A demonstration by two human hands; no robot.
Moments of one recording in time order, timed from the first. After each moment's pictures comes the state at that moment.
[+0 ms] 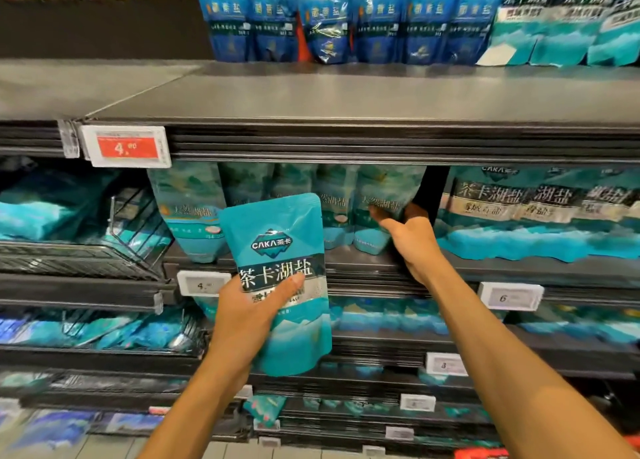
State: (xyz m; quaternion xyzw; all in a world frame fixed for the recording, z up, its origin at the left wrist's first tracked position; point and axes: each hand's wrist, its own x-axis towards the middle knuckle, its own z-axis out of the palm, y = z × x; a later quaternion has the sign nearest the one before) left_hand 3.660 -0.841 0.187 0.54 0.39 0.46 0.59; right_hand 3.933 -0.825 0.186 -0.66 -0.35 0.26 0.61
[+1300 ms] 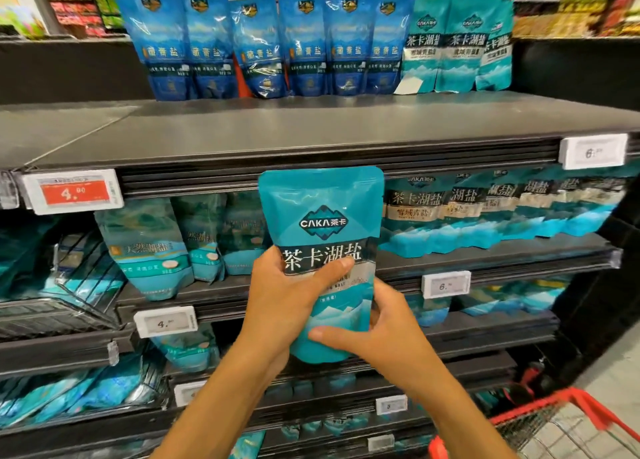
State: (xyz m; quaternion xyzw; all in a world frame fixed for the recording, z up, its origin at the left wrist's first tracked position) left_hand 3.718 -0.884 0.259 0.59 0.23 0.42 0.65; right_hand 3.826 -0.979 0.217 -0.56 -0.46 0.29 0.62
